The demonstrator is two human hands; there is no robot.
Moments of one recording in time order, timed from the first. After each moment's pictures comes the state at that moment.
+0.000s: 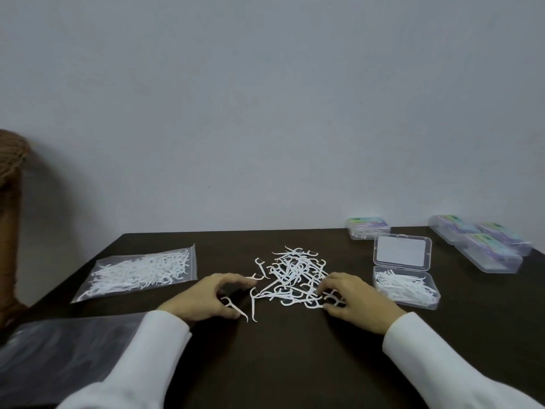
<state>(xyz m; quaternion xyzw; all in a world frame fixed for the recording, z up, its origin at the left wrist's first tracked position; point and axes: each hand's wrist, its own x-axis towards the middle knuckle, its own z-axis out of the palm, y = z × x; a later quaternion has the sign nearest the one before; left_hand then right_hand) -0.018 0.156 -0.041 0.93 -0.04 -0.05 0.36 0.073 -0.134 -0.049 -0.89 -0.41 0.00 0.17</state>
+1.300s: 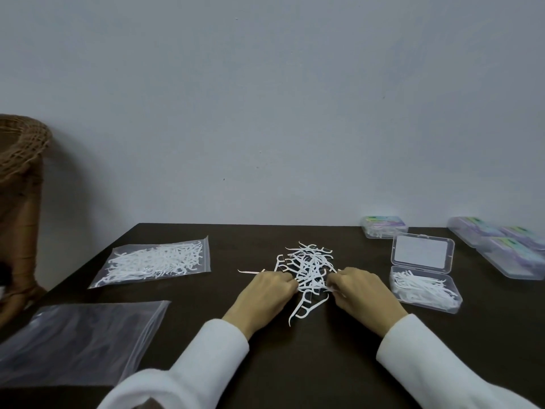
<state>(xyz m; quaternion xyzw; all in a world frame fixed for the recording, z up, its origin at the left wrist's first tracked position) 0.009 0.087 -0.067 0.95 -0.19 0.23 -0.07 0.063 -0.109 -0.043 -0.92 -0.38 -0.11 0.03</state>
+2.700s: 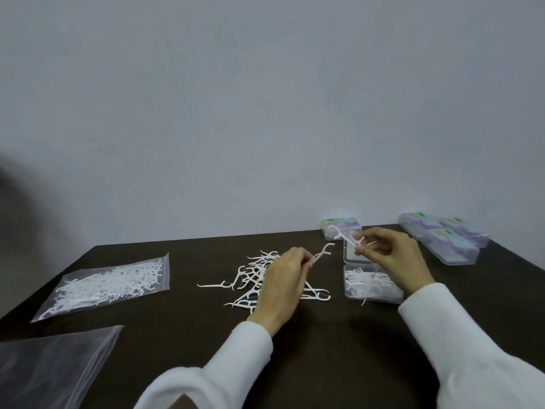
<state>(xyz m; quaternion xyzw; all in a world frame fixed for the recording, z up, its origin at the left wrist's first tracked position) 0.040 -0.015 -0.046 0.90 -0.12 0.34 0.23 0.095 -0.214 -0.008 -0.81 -0.23 -0.15 0.51</state>
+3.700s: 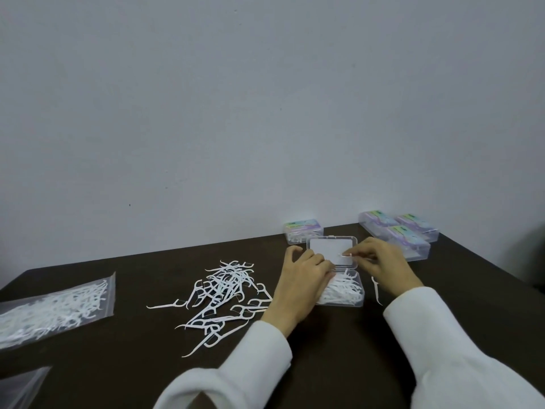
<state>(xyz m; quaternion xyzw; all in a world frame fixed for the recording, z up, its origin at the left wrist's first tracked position) 0.101 -0.091 -0.057 0.89 -0.25 0.38 0.04 0.130 -0.272 -0.030 -0.91 -0.20 -0.15 0.34</state>
